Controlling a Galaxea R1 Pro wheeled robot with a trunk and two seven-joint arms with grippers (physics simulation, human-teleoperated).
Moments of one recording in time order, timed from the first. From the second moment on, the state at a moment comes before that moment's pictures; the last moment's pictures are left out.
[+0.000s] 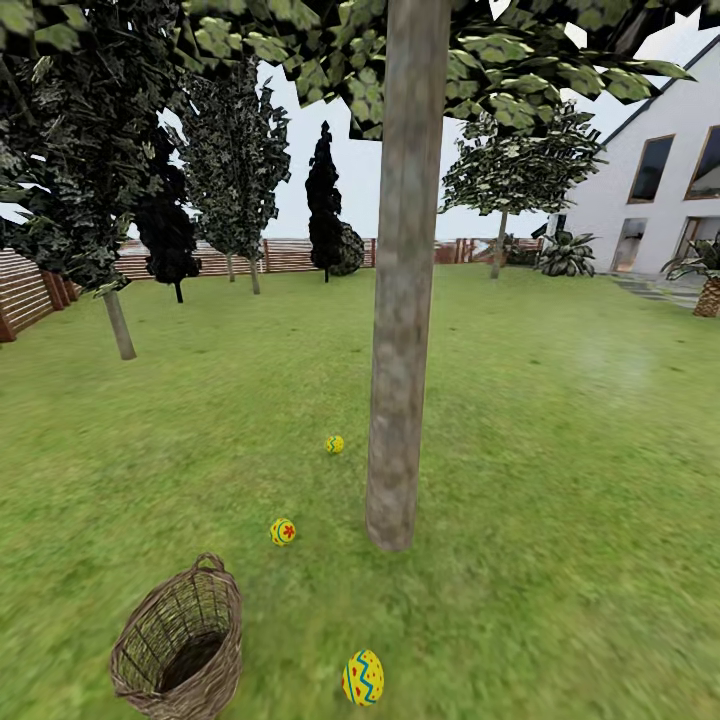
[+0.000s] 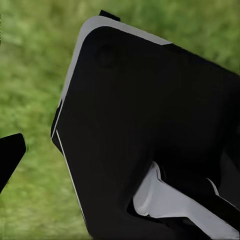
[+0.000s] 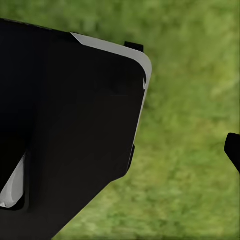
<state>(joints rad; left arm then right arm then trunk) -0.13 0.04 0.13 0.05 0.25 0.06 -0.08 -0.18 -0.03 0.08 0.09 0.11 -0.01 0.08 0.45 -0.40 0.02</state>
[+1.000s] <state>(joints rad) -0.12 0.04 0.14 0.05 0.17 0.06 -0.08 -0.18 -0.04 0.08 0.09 0.11 -0.01 0.08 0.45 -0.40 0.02</state>
